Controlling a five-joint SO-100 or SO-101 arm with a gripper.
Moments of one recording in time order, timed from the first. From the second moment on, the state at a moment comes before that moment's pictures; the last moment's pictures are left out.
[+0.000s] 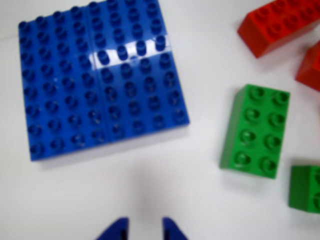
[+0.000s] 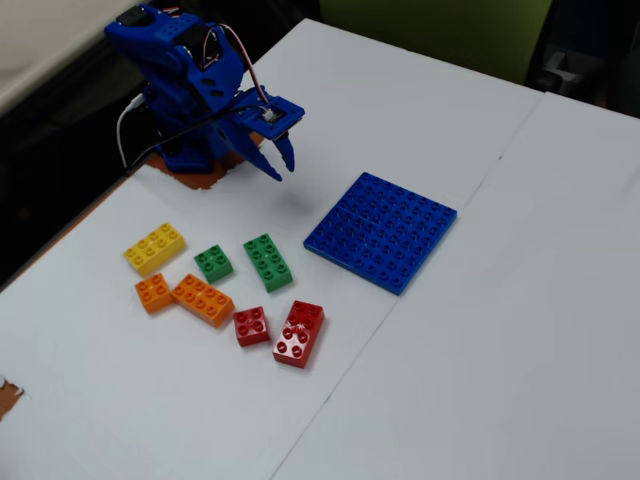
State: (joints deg) arm 6.9 158.0 147.1 58.9 -82.4
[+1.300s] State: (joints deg) arm 31.6 102.0 122.5 35.0 -105.8
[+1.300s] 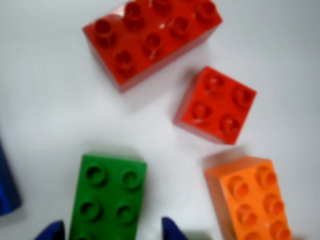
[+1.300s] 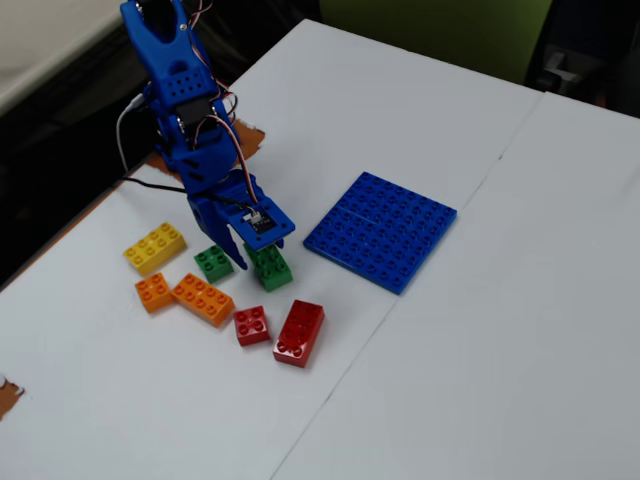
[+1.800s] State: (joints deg) arm 30.4 98.7 126.4 27.6 -104.5
